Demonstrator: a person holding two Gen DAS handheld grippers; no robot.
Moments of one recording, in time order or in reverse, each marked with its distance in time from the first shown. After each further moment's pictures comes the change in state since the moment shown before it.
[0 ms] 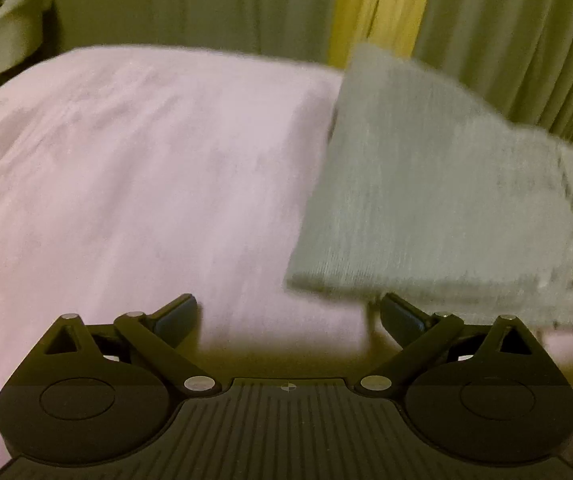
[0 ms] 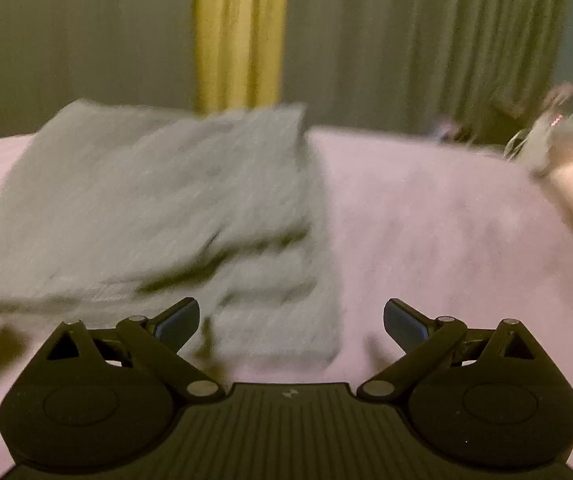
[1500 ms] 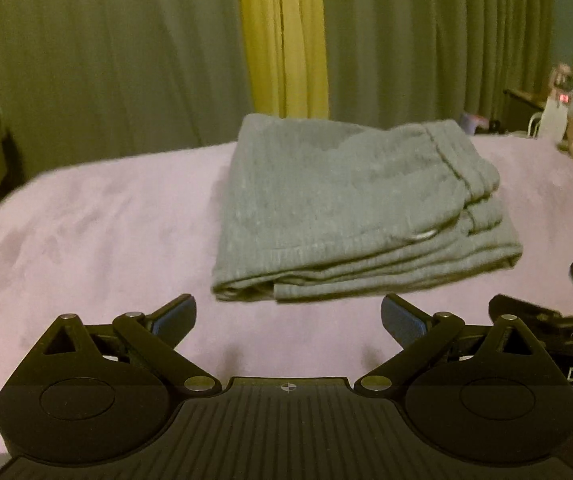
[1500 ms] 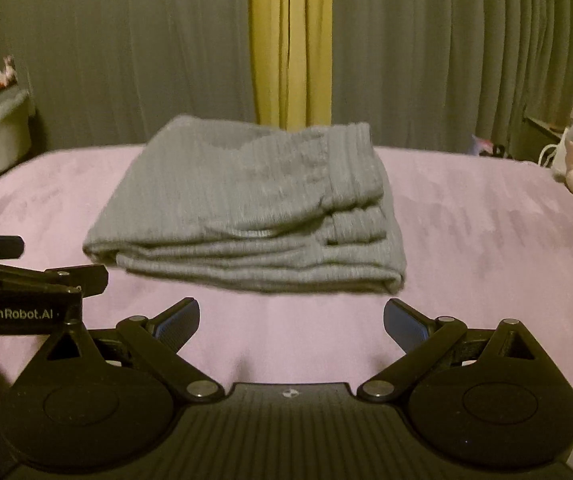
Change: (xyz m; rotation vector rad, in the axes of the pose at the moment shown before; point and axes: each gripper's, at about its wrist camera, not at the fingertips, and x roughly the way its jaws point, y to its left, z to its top) left arm -0.085 -0.056 -0.043 0.267 -0.253 -0.060; right arm -0.088 0.029 -0.054 -0.005 -0.142 0.112
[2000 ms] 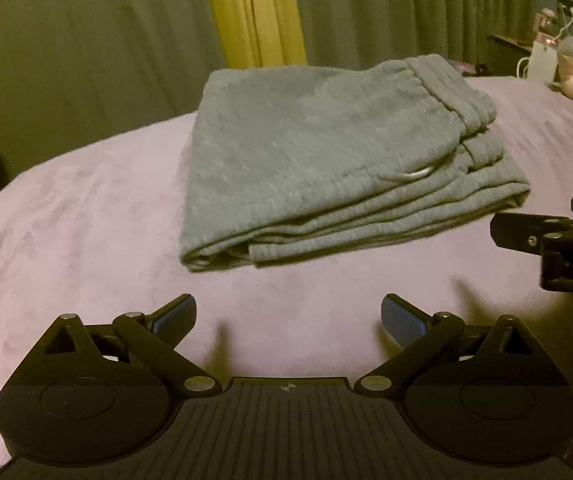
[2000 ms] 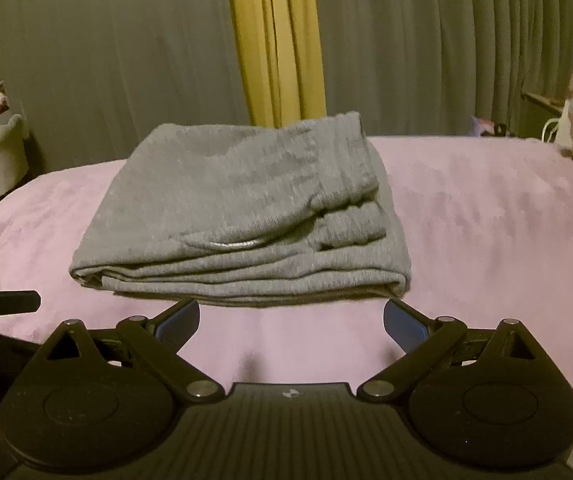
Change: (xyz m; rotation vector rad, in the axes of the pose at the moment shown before) left arm 0.034 -0.021 -0.017 0.133 0.108 0.006; right arm 0.029 -0.016 0.004 0.092 0.029 0.008
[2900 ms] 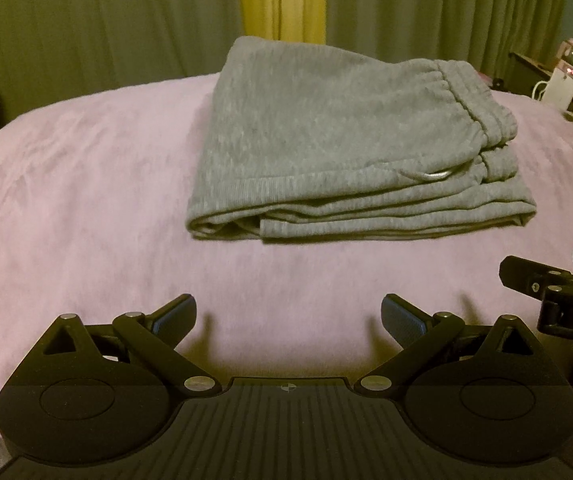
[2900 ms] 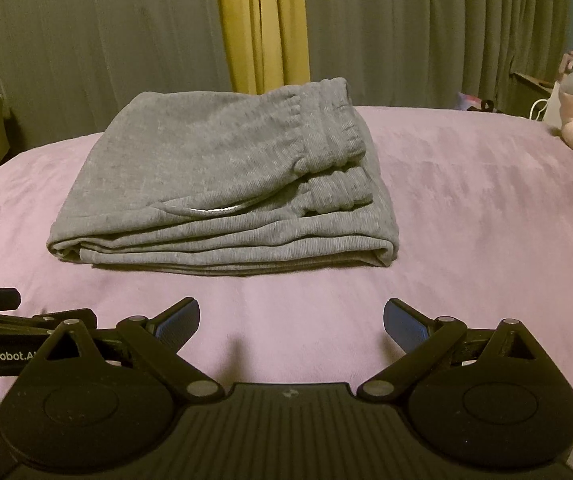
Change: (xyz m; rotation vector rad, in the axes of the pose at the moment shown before) left arm 0.006 0.020 -0.003 -0.145 0.071 -0.049; right arm 0.009 0.001 -0.007 0.005 0.073 -0.046
